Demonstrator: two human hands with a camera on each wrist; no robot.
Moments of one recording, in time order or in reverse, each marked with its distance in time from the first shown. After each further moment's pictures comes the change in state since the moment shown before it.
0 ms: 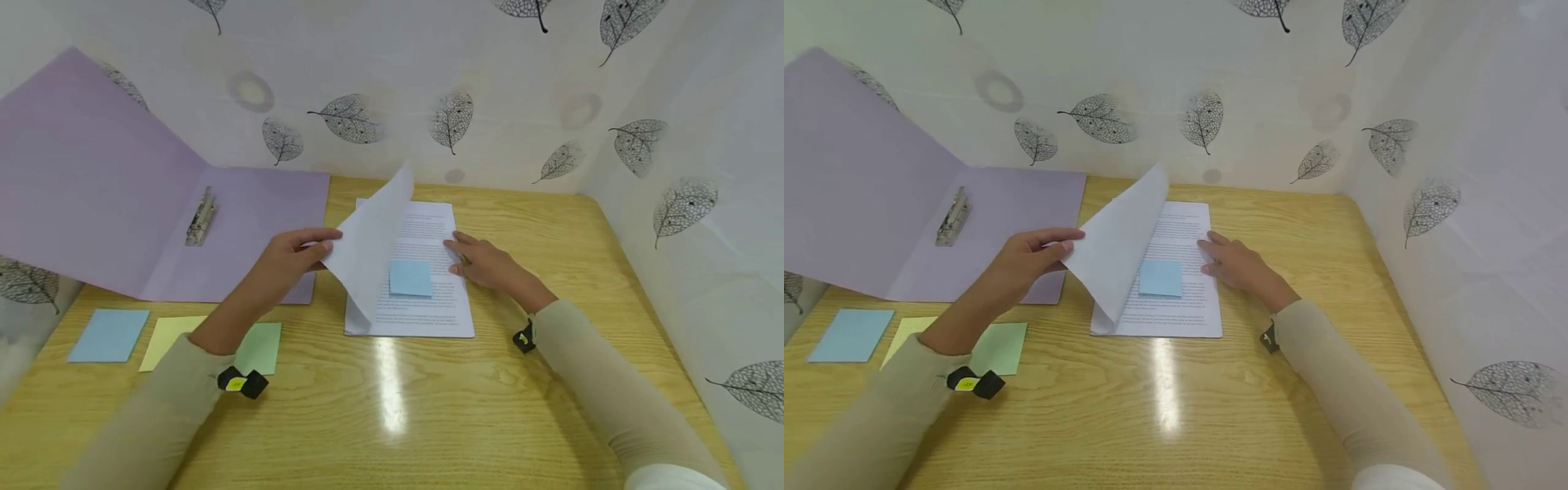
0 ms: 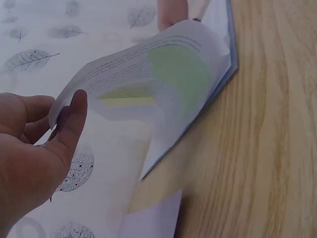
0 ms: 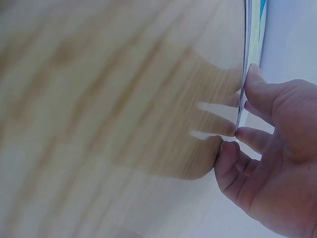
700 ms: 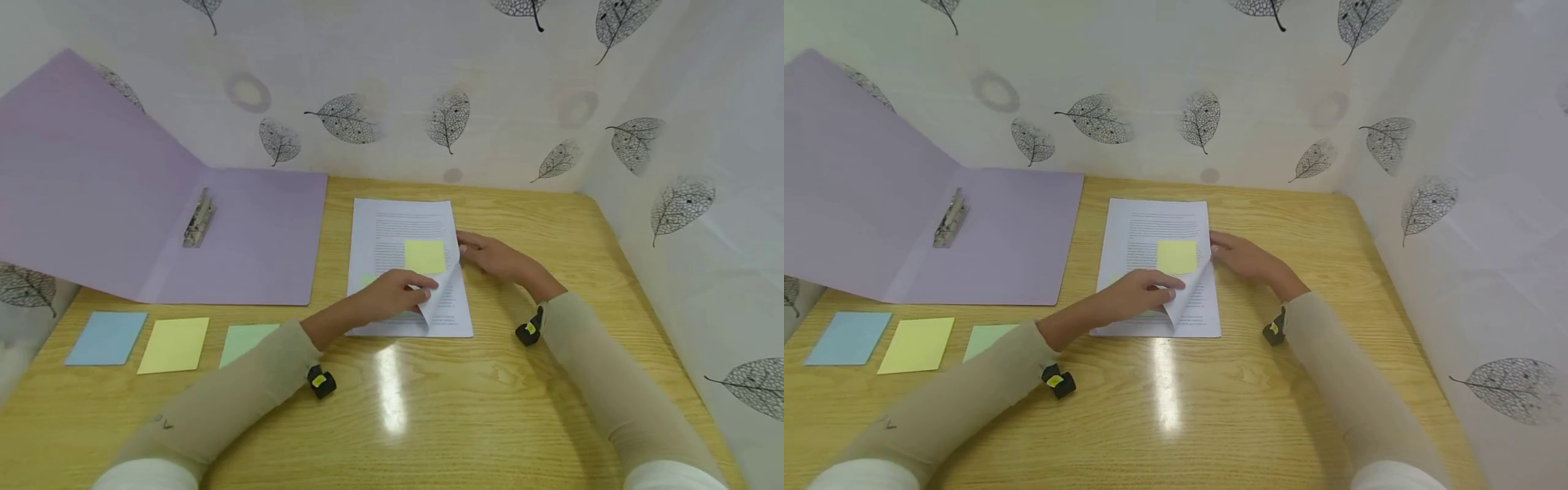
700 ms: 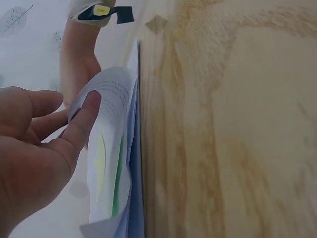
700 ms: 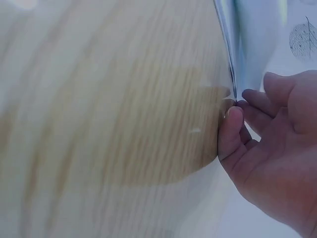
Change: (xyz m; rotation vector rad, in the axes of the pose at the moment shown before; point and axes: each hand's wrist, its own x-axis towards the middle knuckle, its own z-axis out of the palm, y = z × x) left_hand 0.054 -0.024 0.132 0.170 -0.377 -0.017; right_hand -0.001 0.021 -0.009 0.478 -0.032 0.021
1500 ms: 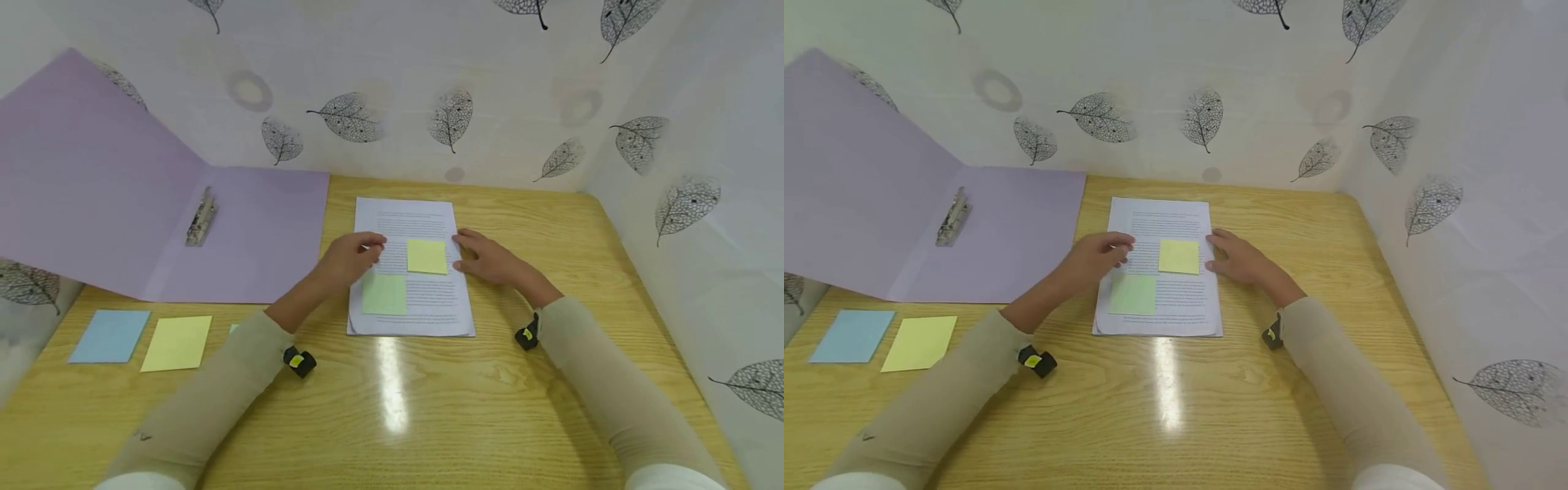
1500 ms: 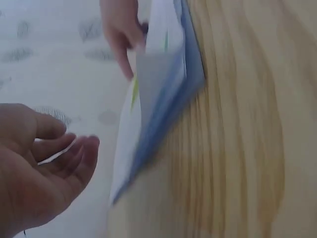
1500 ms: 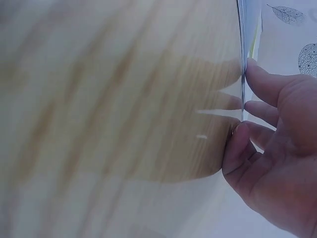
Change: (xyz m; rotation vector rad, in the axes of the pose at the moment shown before) left_hand -0.018 -0.006 -0.063 0.244 0.360 -0.001; right_hand 0.005 0.001 0.009 -0.292 0.029 -0.070
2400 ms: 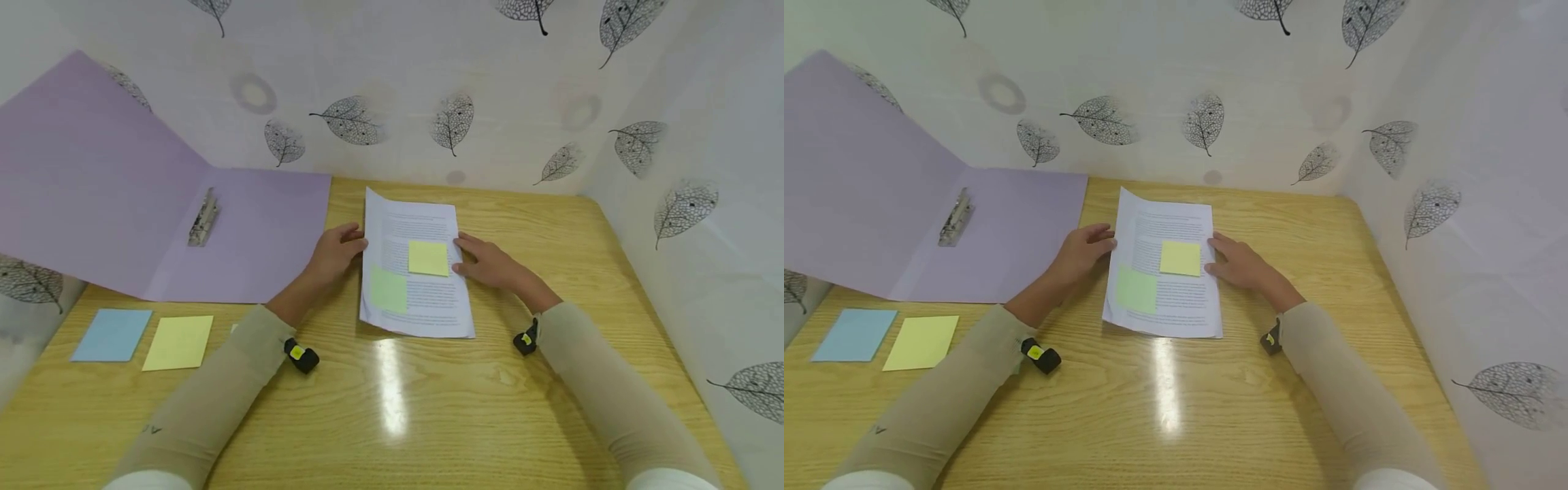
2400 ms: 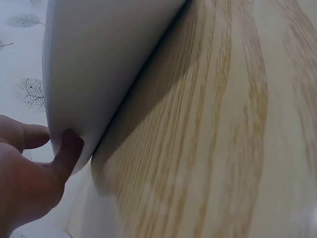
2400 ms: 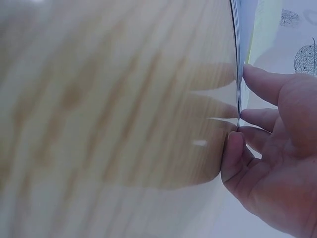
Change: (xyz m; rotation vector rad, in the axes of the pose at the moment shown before) left_hand 0.014 -0.025 -0.011 -0.371 0.179 -0.169; right_hand -0.003 -0.003 0.004 0.010 0.016 0.014
